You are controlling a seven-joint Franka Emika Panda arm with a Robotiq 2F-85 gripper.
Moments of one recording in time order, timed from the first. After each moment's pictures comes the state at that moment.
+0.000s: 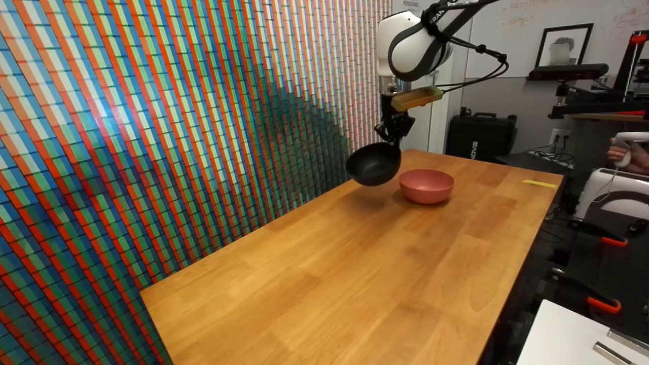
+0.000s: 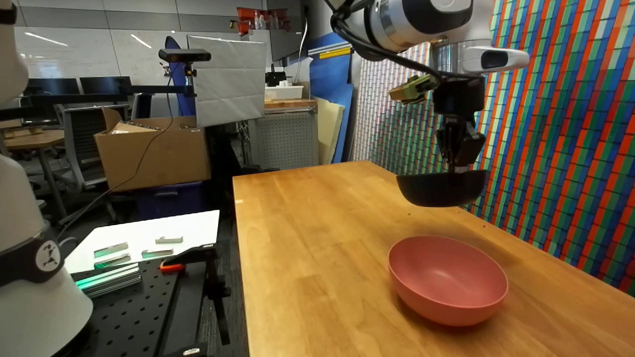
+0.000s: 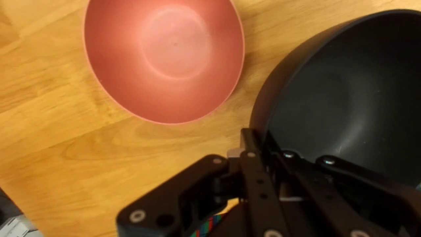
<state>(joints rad) 0.12 0.44 -0.07 -1.81 -0.13 2.30 0.45</state>
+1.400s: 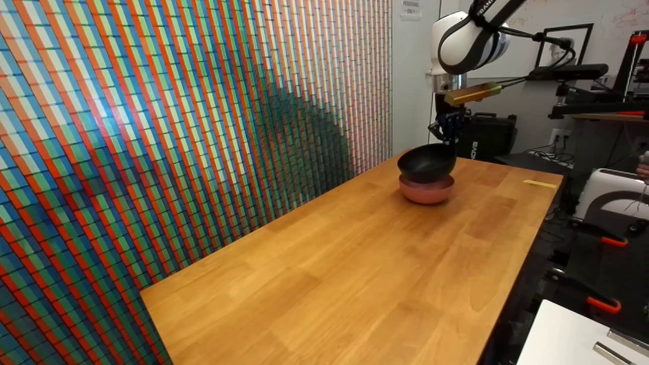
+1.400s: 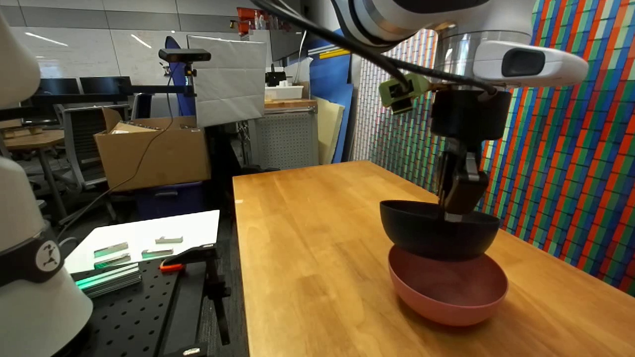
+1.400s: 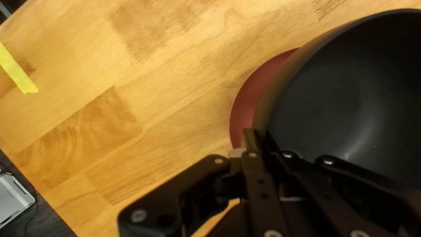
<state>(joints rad) -0.04 0.26 -0.12 -2.11 -0.09 2.28 0.41</state>
